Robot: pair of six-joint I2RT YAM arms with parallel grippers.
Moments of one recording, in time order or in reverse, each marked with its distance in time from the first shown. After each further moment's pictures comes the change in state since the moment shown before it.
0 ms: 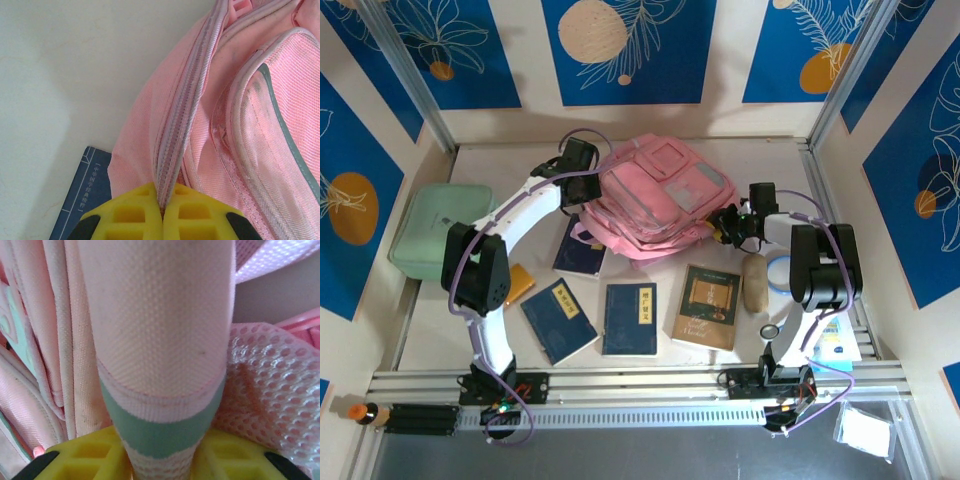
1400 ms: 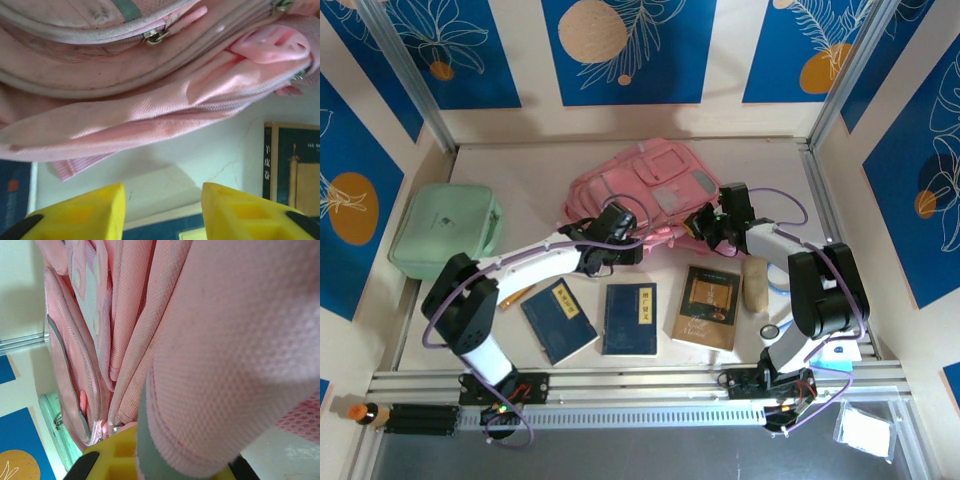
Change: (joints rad) left arm -0.350 -0.228 -0.457 0.204 0.111 -0.104; right arm 0.240 -0.186 -0.074 0.074 0.160 0.223
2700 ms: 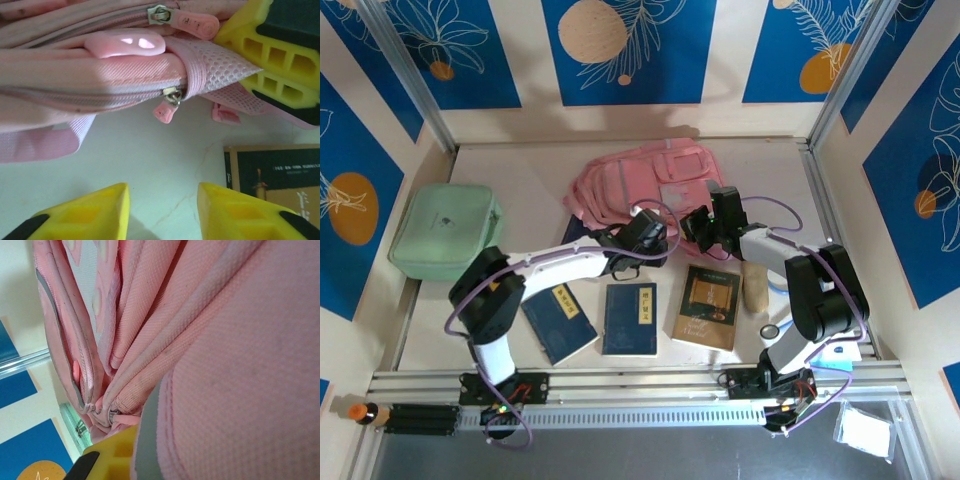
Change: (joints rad) left arm -0.133 0.139 0.122 0.090 -0.128 0.004; right arm 0.064 -0.013 -0.036 0.074 0.047 0.201
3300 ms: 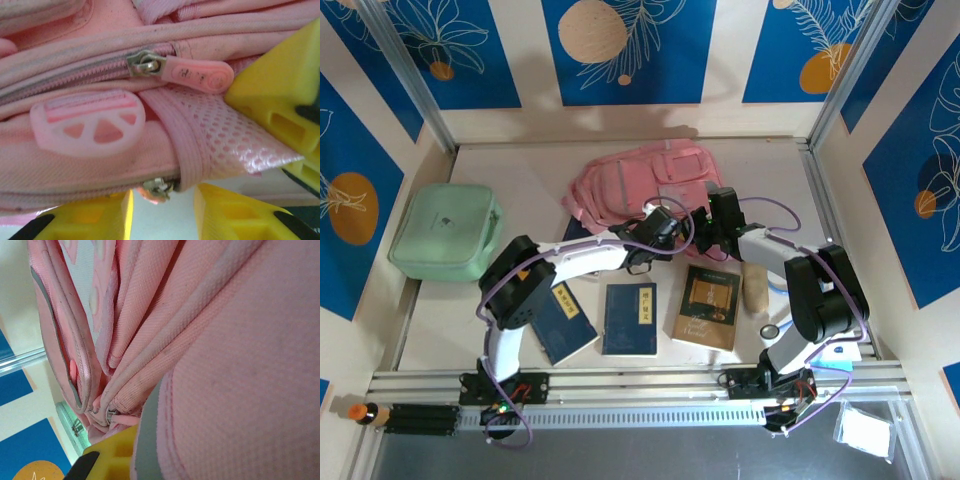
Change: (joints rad) left arm 0.000 0.167 0.134 0.014 -0.080 0.011; right arm 0.020 -0.004 0.002 -0.019 0.015 0.004
